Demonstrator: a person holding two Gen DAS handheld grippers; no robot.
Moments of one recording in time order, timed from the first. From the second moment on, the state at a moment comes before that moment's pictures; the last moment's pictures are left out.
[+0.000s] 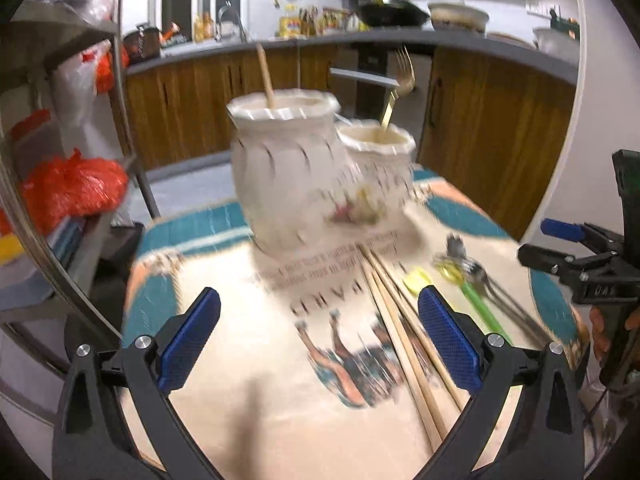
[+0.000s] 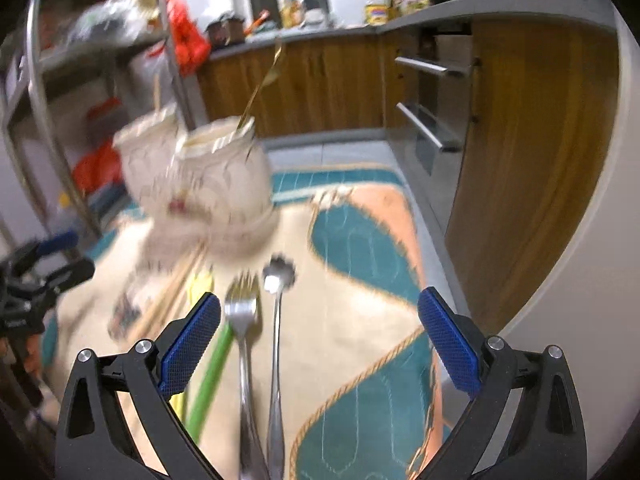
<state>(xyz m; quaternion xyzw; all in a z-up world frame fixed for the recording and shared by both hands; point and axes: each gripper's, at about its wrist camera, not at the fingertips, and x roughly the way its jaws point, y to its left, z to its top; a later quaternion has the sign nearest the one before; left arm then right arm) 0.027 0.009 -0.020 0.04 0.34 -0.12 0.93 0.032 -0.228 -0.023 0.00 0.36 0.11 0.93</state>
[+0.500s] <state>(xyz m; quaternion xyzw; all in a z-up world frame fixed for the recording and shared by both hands) 0.027 -0.009 -0.059 0.09 0.42 -0.11 0.90 0.022 -0.209 -0.041 -0.06 0.39 0.14 0.91</state>
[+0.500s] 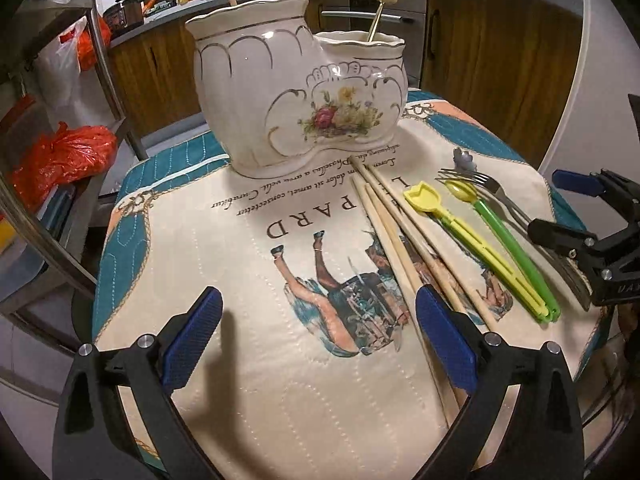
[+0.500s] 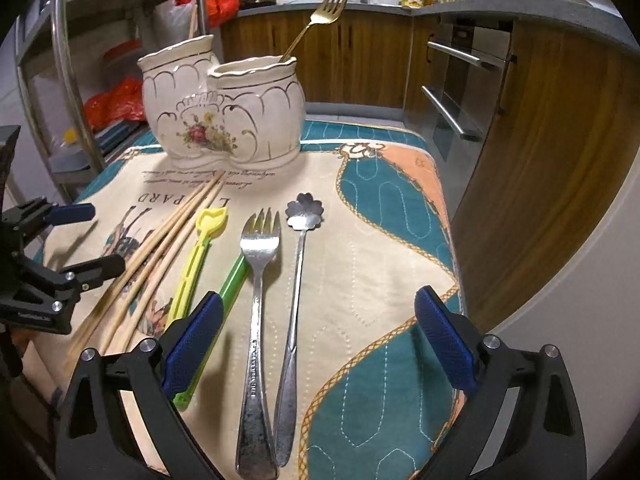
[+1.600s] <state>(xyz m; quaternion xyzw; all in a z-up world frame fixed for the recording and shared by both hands) 0.031 -0.010 -0.055 0.09 0.45 -0.16 0.87 0.030 -0.176 -0.044 -0.09 0.43 0.19 0.88</state>
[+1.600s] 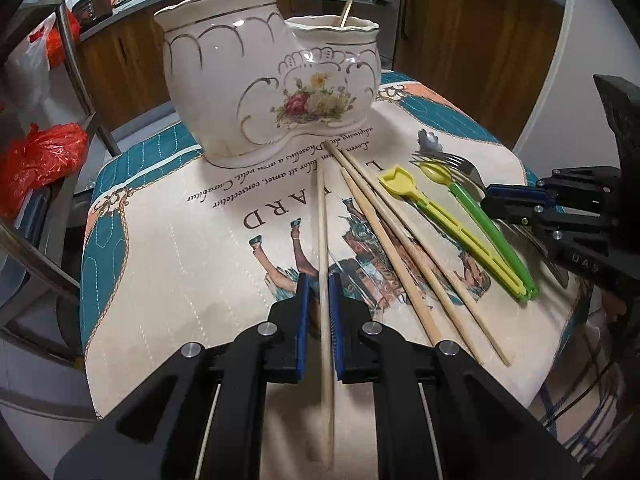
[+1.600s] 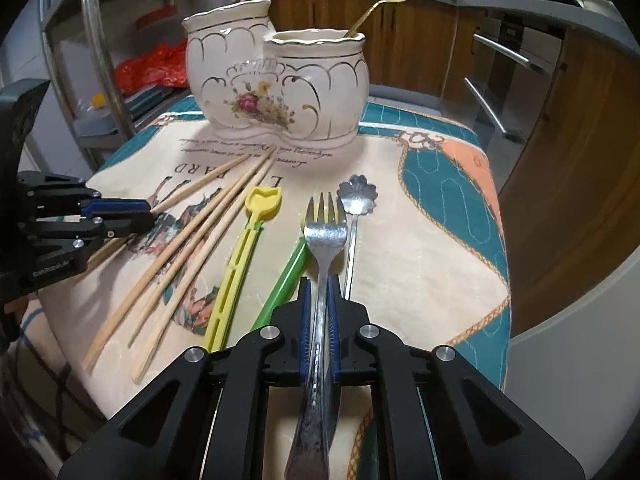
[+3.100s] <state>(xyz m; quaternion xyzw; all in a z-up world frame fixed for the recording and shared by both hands) 0.022 0.023 0.035 0.03 0.24 -0.18 0.96 0.031 -0.173 0.073 -0.01 0.18 0.22 0.96</state>
